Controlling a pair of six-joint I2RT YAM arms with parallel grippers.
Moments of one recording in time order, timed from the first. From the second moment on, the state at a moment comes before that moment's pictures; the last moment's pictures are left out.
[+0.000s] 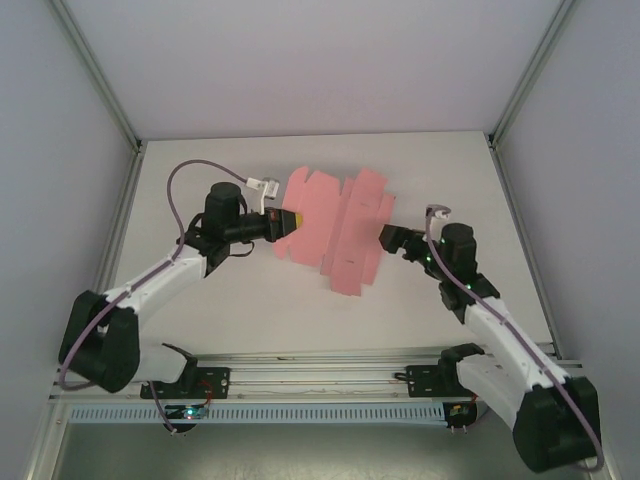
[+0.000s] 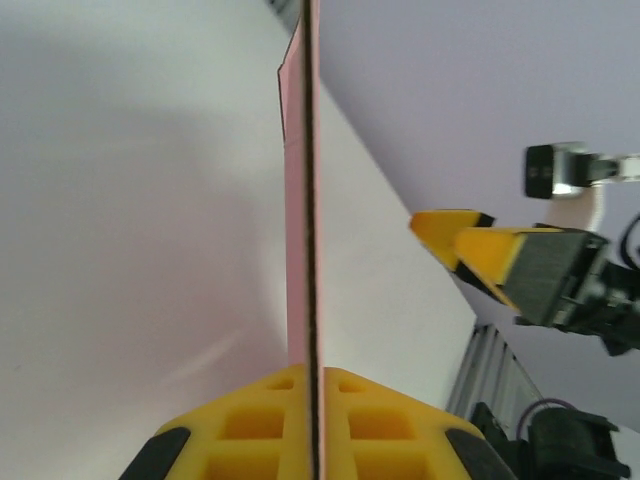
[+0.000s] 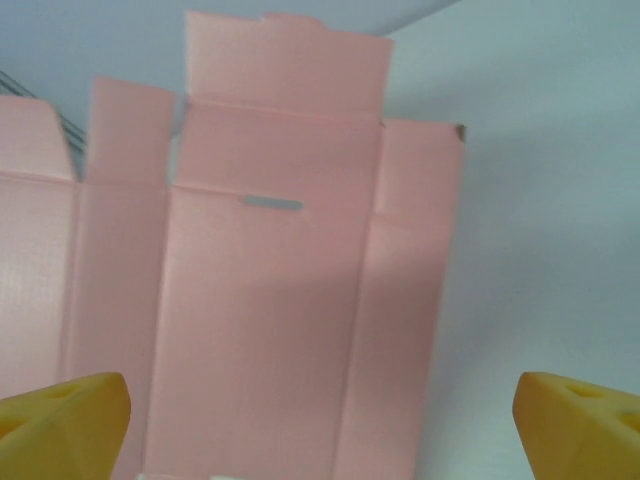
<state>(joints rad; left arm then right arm) -0.38 1.32 0.84 0.11 0.75 -0.52 0.19 0.86 0.44 0.04 -0.30 0.52</state>
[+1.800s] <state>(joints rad) -0.46 0.76 0.53 -0.07 0.32 -0.59 0.17 0.80 0.40 0.16 -0.74 0.45</state>
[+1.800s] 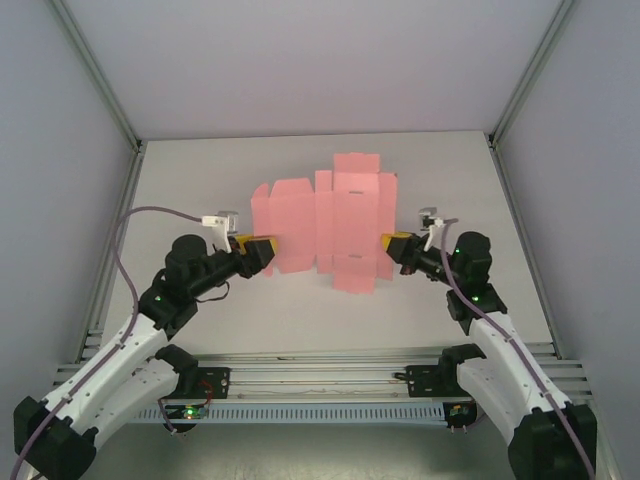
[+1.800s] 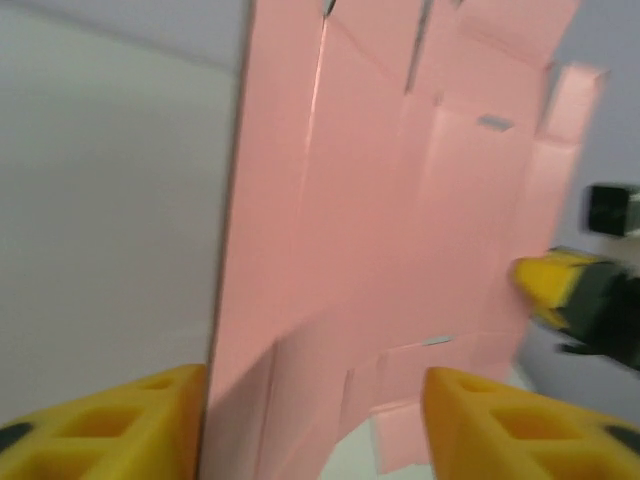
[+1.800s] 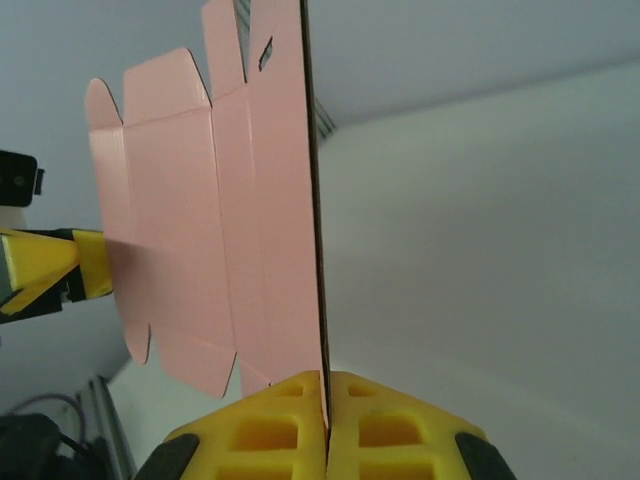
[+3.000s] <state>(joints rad) -0.46 0.88 0.76 -0.52 -0.09 -0.51 0.69 1.44 0.84 -0.04 0.09 -0.86</state>
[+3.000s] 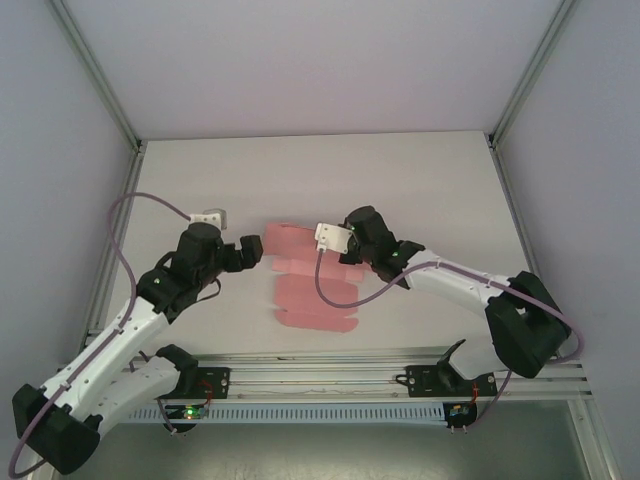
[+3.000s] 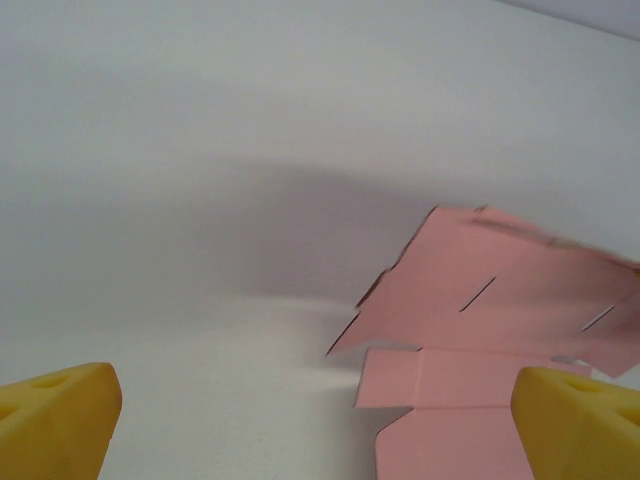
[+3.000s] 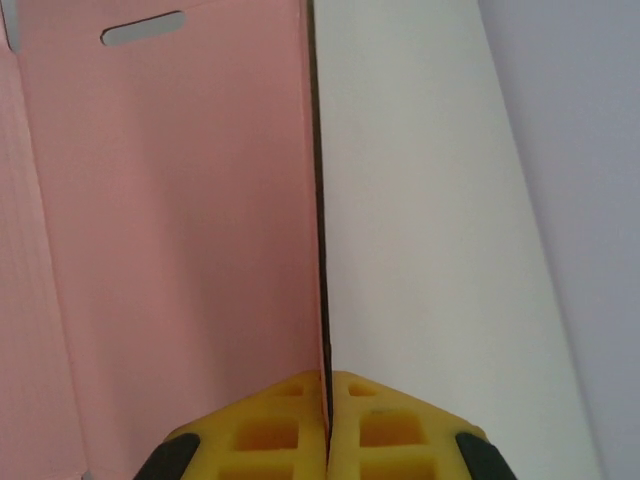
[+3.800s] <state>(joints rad) -0.46 1.27 0.97 -0.33 0.24 -0.48 0.68 1.52 0.93 -0.08 0.02 -0.99</state>
